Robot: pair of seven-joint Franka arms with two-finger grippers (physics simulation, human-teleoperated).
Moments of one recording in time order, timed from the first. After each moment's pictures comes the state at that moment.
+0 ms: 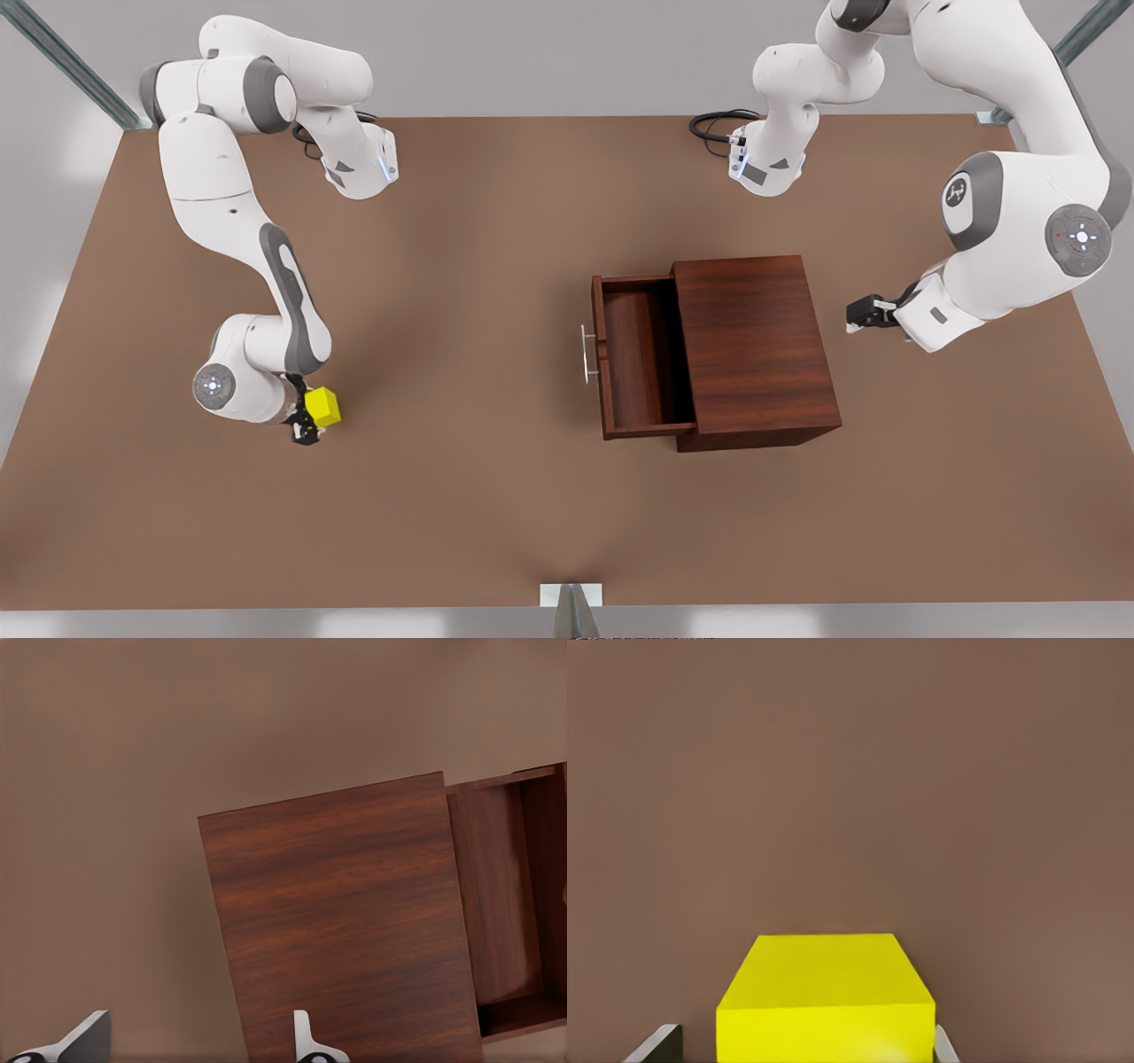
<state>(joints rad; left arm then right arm) -0.08 0.20 0.04 -1.45 -0.08 1.57 0.10 -0.02 0.63 0.00 -1.78 0.06 2.31 1.14</state>
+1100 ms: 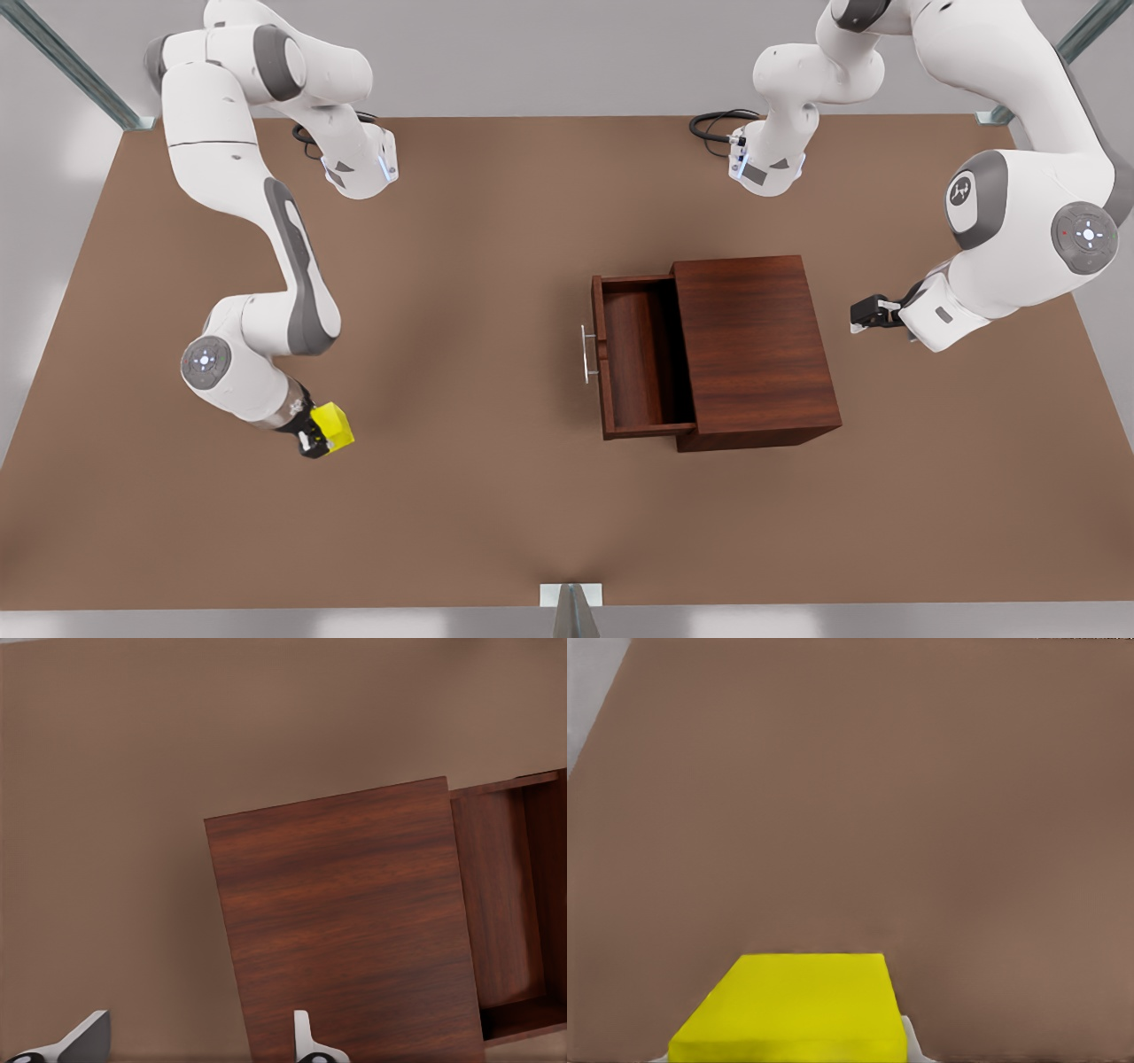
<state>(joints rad) -0.08 0.20 0.04 -1.45 -0.08 1.57 0.10 0.08 0.50 0.03 -1.61 0.07 2.21 1.13</state>
